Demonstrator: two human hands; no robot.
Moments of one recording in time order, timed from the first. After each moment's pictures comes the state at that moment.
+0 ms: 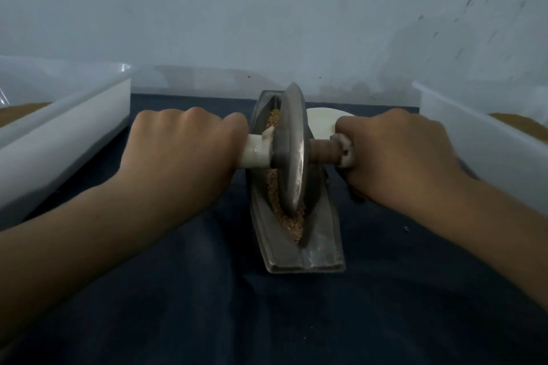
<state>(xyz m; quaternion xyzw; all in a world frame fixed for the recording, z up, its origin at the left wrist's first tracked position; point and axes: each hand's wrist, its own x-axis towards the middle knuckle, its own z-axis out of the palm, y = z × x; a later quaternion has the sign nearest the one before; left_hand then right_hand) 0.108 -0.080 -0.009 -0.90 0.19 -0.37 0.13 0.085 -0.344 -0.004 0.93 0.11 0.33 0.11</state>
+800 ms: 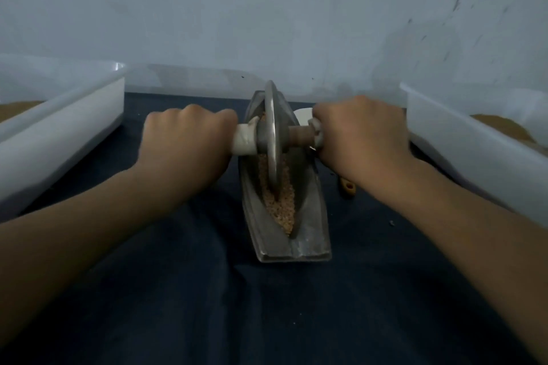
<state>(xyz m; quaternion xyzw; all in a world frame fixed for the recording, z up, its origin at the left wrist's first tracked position) 0.127 -0.091 -0.013 -0.92 0.16 -0.35 0.09 0.117 -0.325 0.002 0.93 0.07 0.34 0.14</state>
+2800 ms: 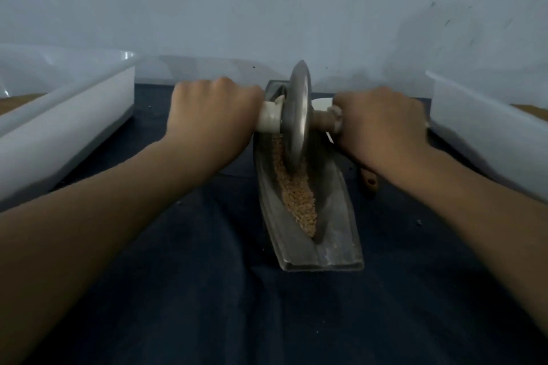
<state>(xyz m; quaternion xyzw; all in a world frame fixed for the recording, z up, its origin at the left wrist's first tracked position) 0.149 -0.104 -0.005 -0.91 0.15 -0.35 0.14 0.128 -0.322 0.001 0.96 0.03 0.27 0.09</state>
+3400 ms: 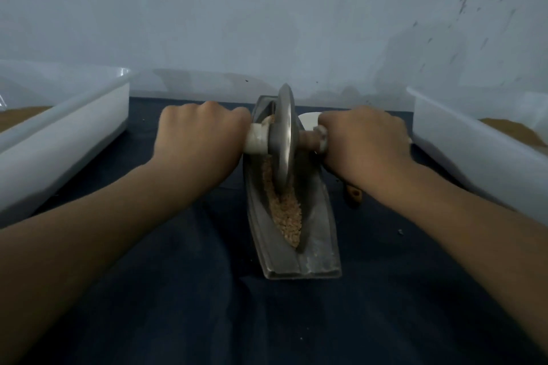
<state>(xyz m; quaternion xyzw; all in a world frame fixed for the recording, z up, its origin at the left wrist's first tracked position) 0.137 -0.100 -0.006 -0.92 0.16 -0.34 0.14 0.120 -0.323 0.002 0.95 0.04 0.28 0.10</state>
